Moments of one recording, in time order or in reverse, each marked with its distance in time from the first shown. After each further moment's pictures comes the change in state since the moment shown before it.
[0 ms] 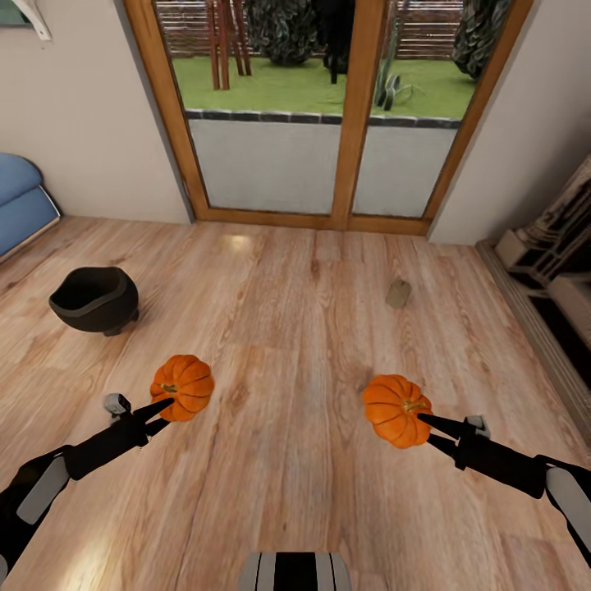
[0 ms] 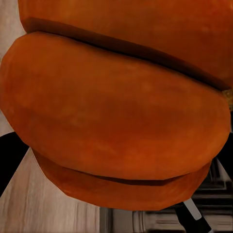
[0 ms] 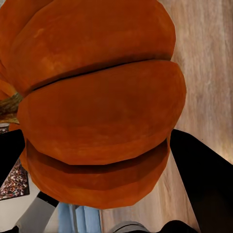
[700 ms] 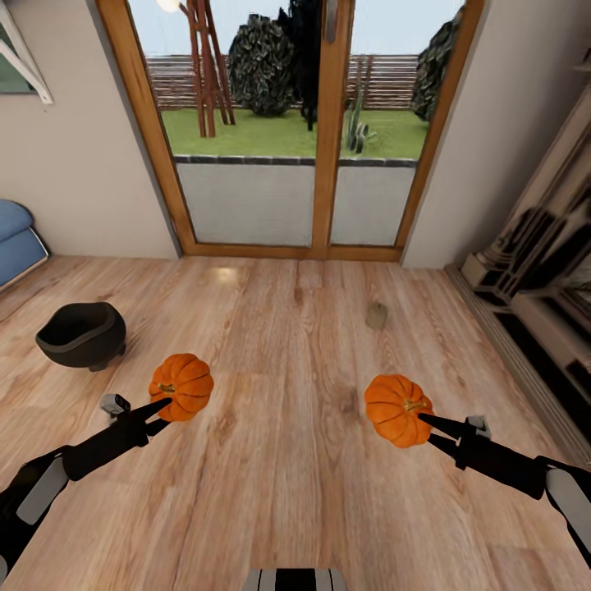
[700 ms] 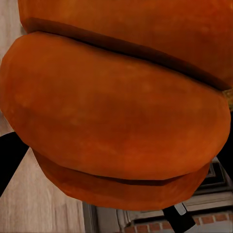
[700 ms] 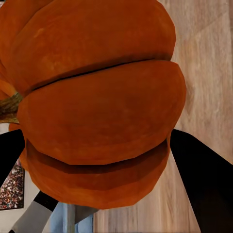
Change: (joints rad) left arm 0.001 0.000 0.001 0.002 -0.004 0.025 -0.057; right arm 0.000 0.000 0.000 0.013 0.001 -0.024 0.001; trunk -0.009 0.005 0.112
